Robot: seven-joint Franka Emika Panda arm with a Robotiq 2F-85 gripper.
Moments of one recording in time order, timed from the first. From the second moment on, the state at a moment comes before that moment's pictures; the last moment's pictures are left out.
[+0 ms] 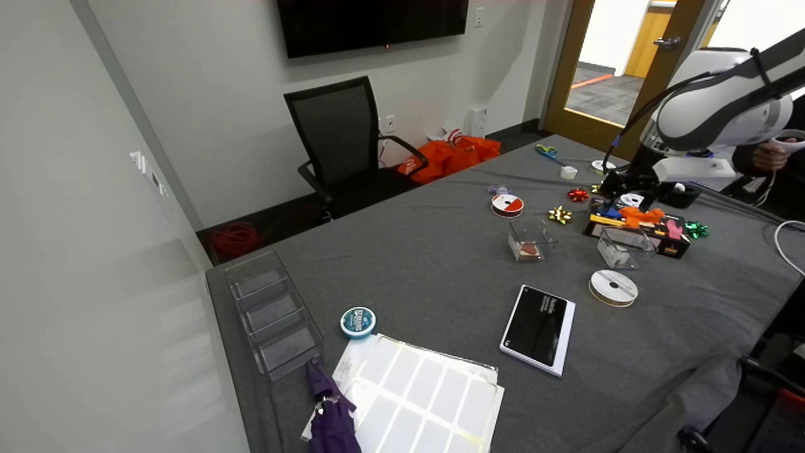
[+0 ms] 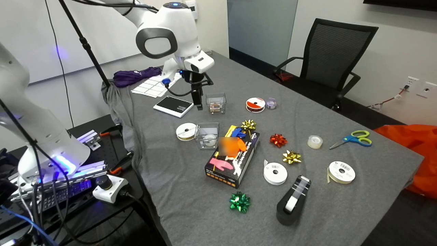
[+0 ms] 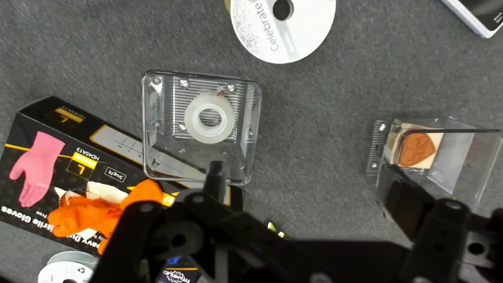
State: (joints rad) arm -0.14 0.17 -0.17 -2.30 0.11 2.56 0.12
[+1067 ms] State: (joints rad) arm -0.14 0.42 -0.19 -2.23 0.11 2.79 0.19
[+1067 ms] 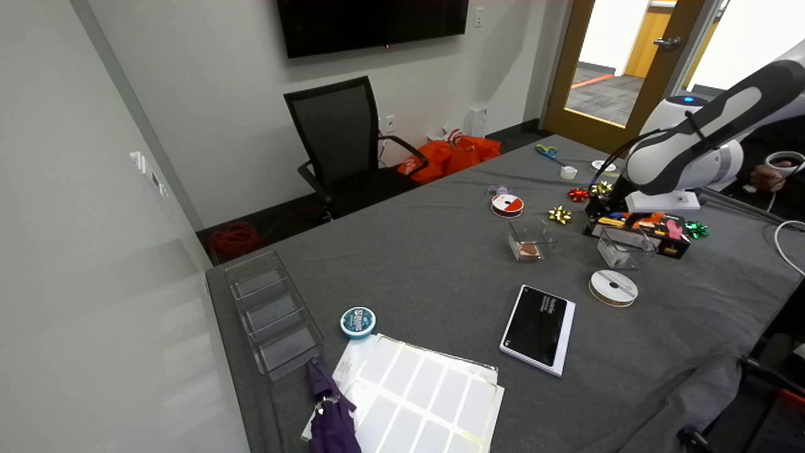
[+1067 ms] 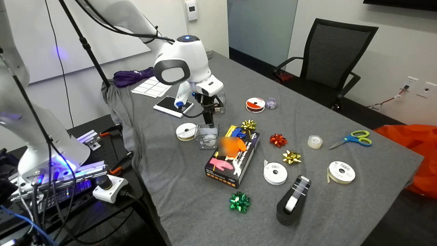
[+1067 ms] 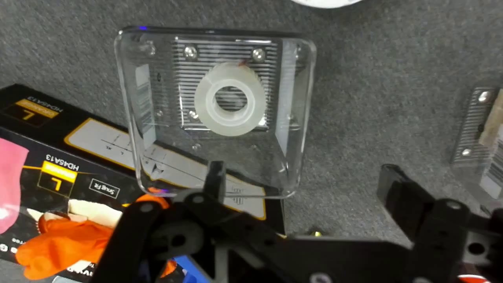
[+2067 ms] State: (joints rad) arm -0.13 0.50 -0.24 -2.19 0.07 2.84 0.20
